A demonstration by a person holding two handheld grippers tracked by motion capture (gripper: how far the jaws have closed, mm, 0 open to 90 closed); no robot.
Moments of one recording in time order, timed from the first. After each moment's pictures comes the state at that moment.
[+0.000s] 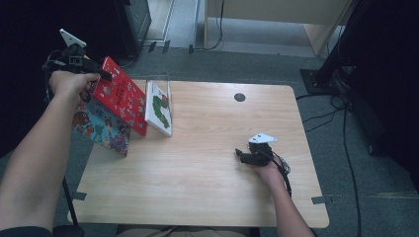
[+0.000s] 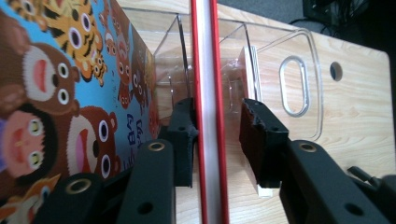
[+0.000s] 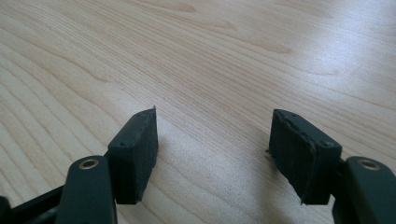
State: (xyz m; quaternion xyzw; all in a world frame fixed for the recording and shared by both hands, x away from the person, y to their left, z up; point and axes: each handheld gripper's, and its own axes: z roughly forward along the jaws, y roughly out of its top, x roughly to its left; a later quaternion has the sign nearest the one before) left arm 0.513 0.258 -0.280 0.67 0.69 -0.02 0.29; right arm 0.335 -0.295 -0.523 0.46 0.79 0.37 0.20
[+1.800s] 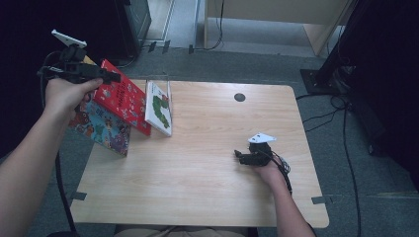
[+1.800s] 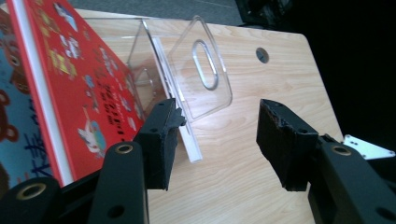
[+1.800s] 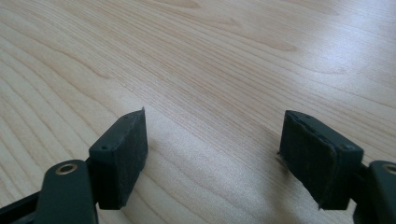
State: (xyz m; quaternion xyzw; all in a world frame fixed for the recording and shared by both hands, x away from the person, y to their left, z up) left arm 0.441 0.221 -0.248 0.71 0.59 -0.01 0.38; right arm 0.336 -0.294 -0.523 0.46 0.79 0.36 0.19
